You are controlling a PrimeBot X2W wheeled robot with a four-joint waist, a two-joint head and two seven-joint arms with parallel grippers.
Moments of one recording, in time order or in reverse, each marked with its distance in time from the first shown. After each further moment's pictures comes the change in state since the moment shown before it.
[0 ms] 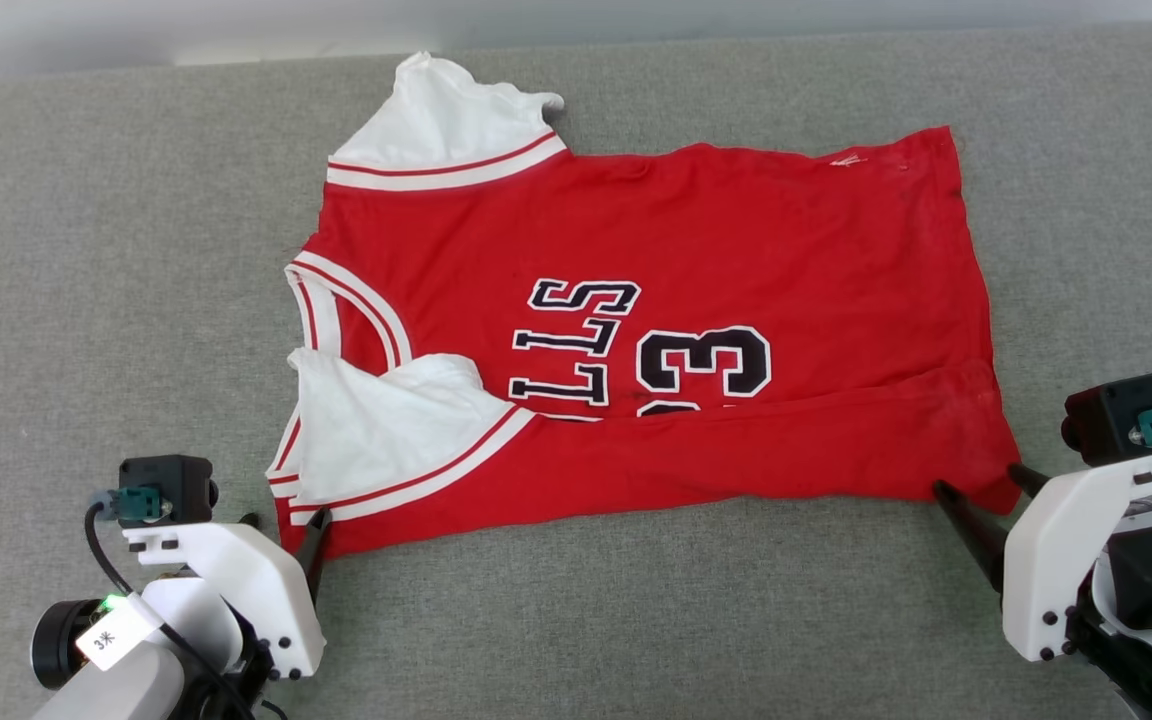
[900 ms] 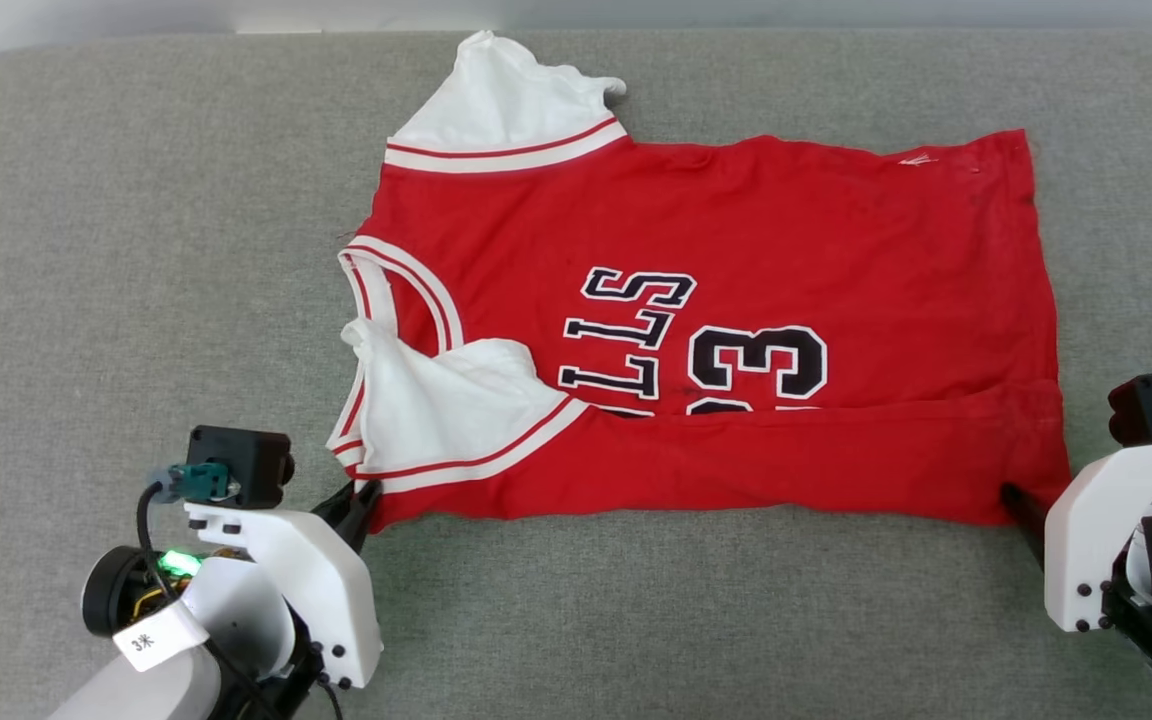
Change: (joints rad) left arm -0.045 0.028 -0.049 -0.199 0.053 -0.050 0.023; right arm -0.061 -0.016 -0.068 0.209 -0.114 0.000 -0.027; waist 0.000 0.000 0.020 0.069
